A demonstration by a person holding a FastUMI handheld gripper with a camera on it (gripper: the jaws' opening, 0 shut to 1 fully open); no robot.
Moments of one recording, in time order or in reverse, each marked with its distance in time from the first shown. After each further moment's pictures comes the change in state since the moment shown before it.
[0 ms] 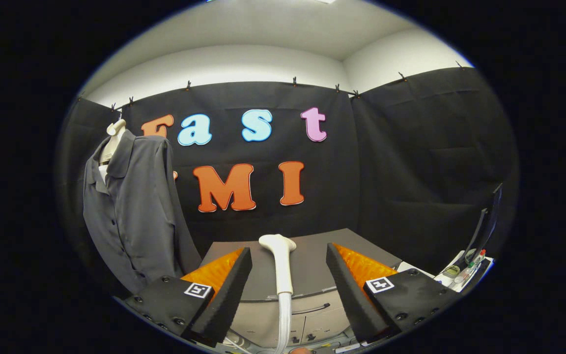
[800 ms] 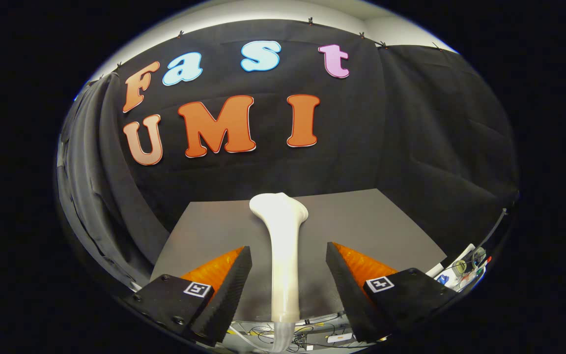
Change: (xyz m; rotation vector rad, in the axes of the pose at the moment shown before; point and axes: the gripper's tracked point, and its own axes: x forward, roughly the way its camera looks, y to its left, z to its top) arm 0.183 0.008 -0.098 -0.045 0.392 0.031
